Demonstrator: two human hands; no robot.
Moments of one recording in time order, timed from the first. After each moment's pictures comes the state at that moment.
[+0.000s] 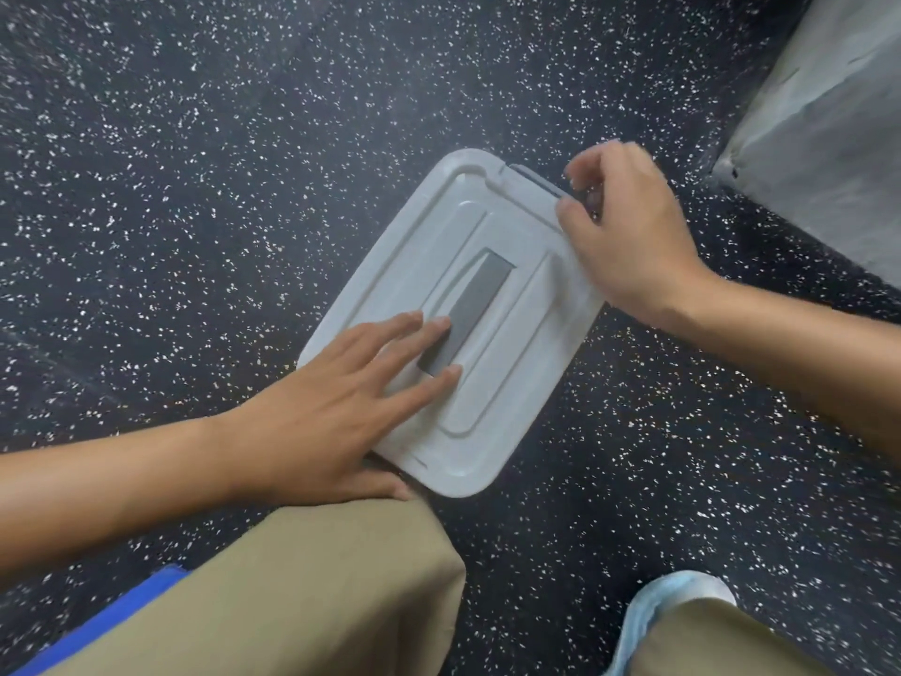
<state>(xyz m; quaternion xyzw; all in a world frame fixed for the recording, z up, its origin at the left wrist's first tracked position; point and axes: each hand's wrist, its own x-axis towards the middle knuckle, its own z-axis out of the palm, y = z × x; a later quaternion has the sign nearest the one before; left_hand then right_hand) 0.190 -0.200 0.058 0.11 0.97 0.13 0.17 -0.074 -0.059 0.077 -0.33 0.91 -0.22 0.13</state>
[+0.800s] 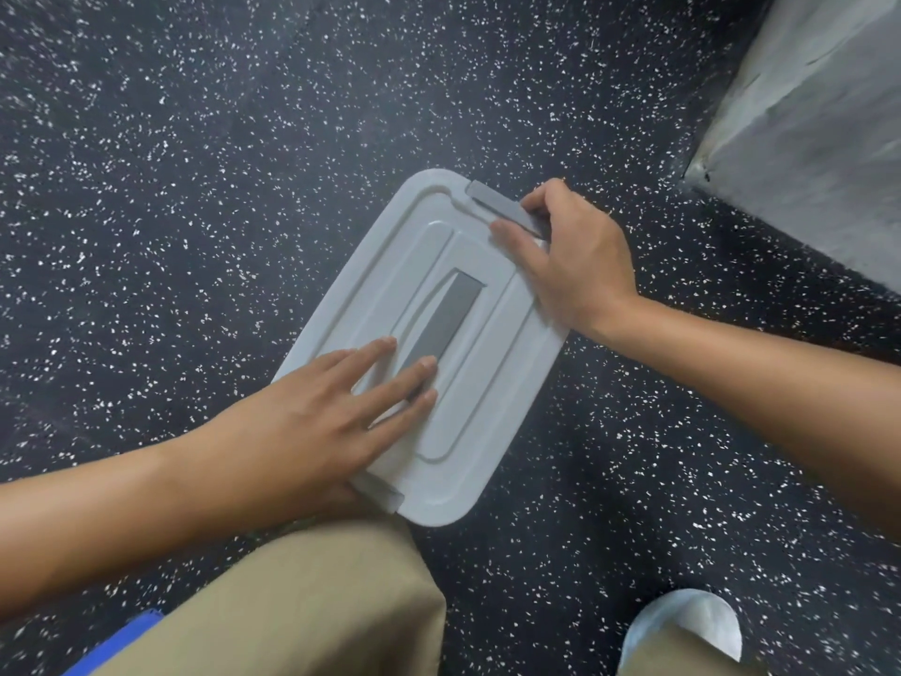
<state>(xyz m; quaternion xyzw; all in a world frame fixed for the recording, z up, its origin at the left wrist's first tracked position) 0.166 -0.201 0.071 0.20 0.96 -0.01 0.18 -0.084 -0.057 0.027 -0.35 0.90 -0.23 0.09</state>
